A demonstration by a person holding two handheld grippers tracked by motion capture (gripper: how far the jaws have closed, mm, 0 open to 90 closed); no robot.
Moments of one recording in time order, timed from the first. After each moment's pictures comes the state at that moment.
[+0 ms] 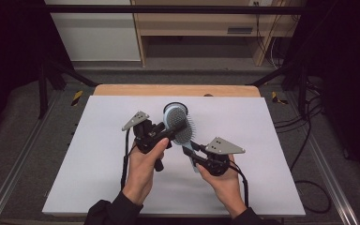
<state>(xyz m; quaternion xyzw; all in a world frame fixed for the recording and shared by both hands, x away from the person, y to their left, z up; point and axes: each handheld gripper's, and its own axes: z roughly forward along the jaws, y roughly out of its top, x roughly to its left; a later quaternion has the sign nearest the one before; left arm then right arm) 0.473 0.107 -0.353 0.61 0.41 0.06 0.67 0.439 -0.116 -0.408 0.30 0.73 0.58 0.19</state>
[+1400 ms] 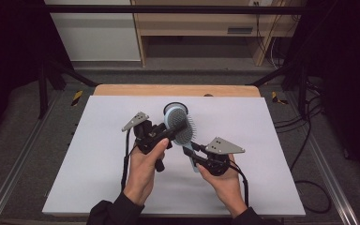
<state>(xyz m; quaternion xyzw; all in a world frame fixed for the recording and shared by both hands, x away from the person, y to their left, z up) 0.473 0.106 -0.356 0.61 0.41 0.05 0.68 0.441 -0.117 -0.411 0.30 0.74 0.57 0.19</state>
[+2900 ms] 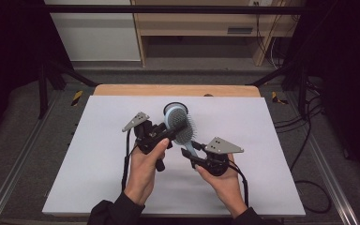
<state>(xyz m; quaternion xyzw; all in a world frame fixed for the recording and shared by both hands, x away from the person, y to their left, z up) 0.473 0.105 -0.357 0.61 0.41 0.05 0.68 0.443 -0.116 -0.414 0.31 0.74 0.57 0.18</state>
